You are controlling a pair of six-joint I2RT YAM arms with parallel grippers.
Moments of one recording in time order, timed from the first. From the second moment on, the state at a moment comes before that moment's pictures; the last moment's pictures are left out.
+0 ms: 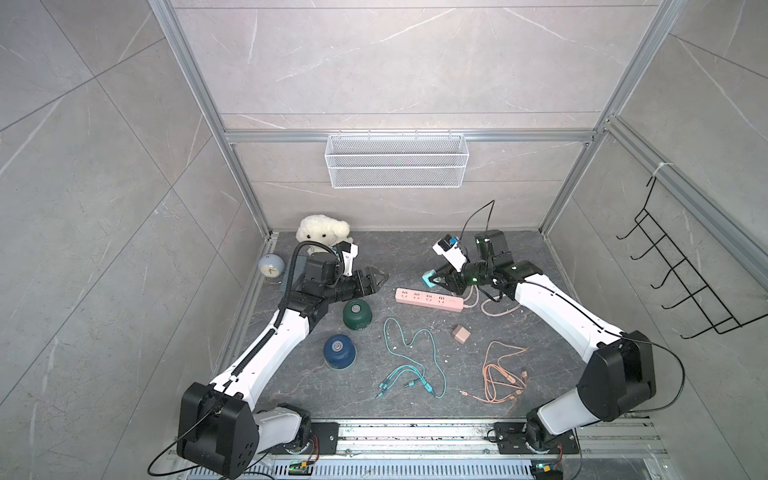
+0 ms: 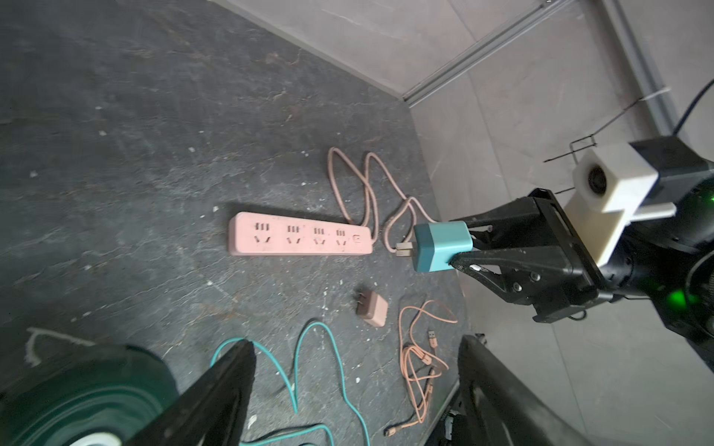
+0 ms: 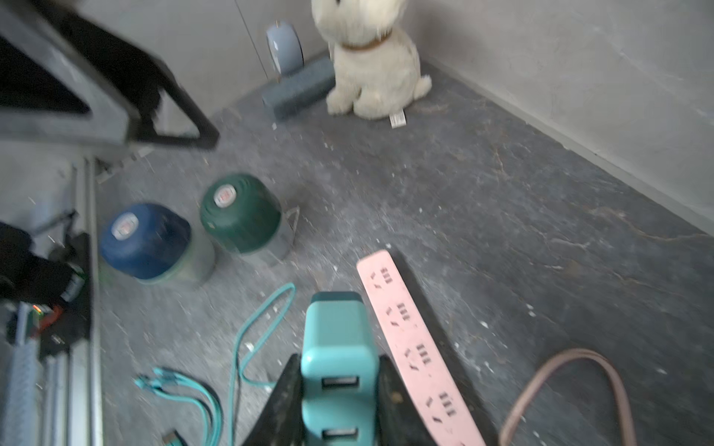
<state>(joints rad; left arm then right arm) -0.35 1.25 0.98 -0.27 0.52 -0.60 0.38 1.56 1.29 -0.51 -0.56 -0.39</state>
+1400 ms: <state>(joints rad) -0.28 1.38 1.00 -0.31 0.46 -0.52 0.38 1.96 1.57 -0.84 -0.21 -1.07</state>
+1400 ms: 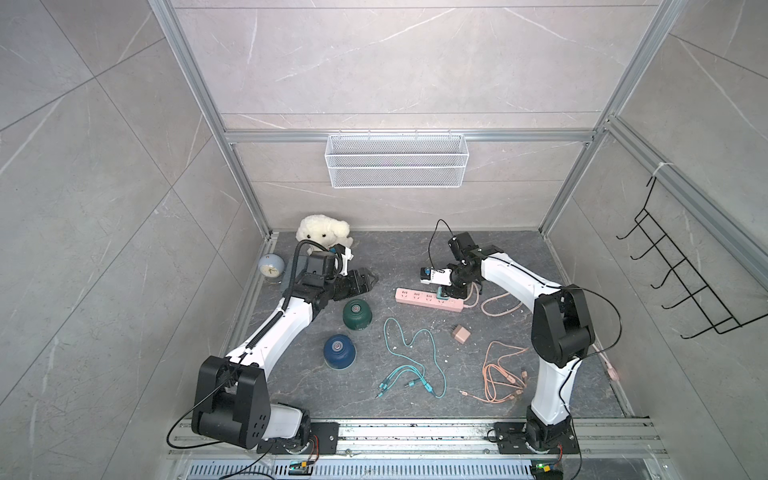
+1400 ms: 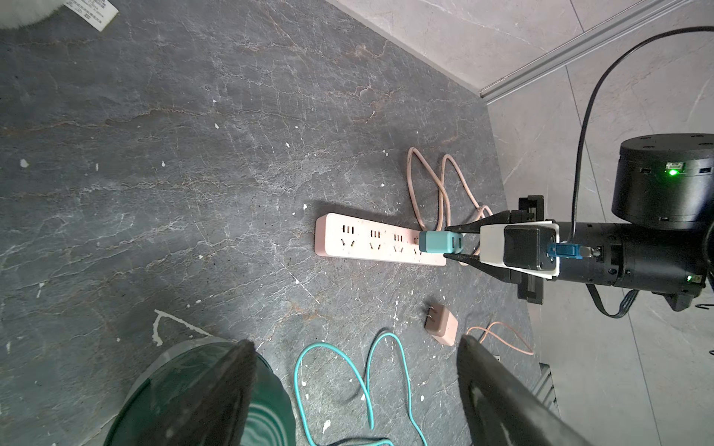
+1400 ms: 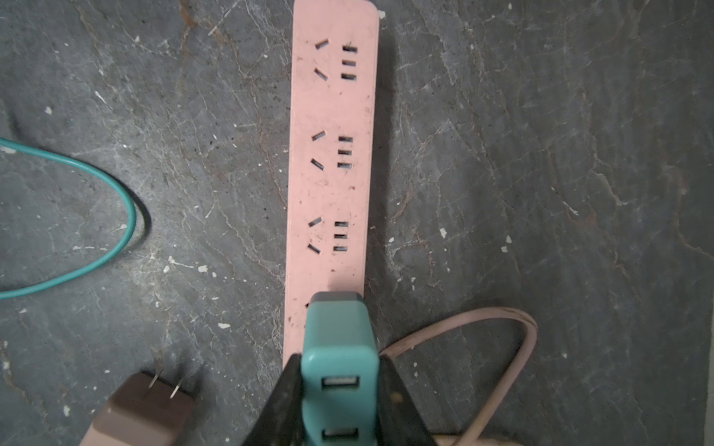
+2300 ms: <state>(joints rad) -0.27 1.39 1.00 -0.31 0.48 -0.51 0.39 2.03 1.61 -0.86 -0.17 -1.07</state>
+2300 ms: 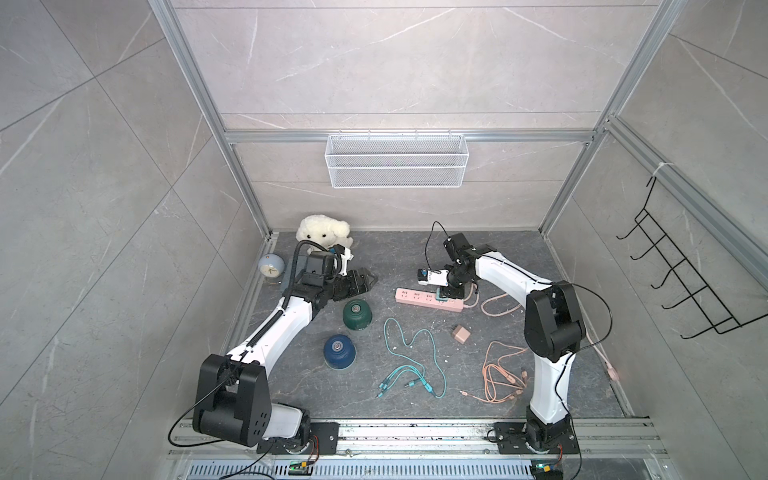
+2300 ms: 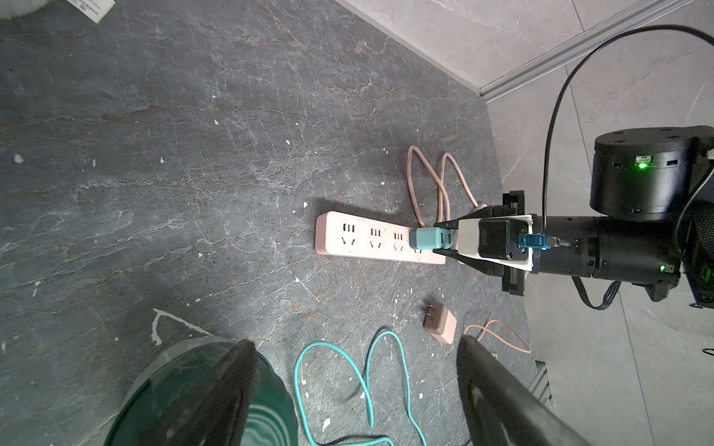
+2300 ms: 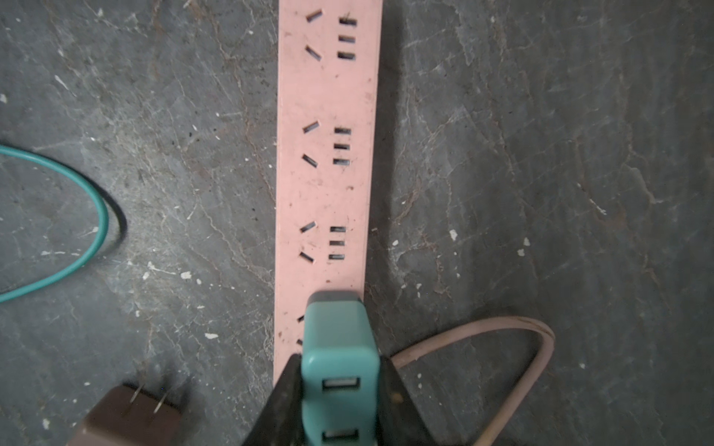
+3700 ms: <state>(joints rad) -0.29 1.39 1.00 -0.32 0.49 -0.49 0.39 1.62 1.43 -0.75 -0.19 -0.66</state>
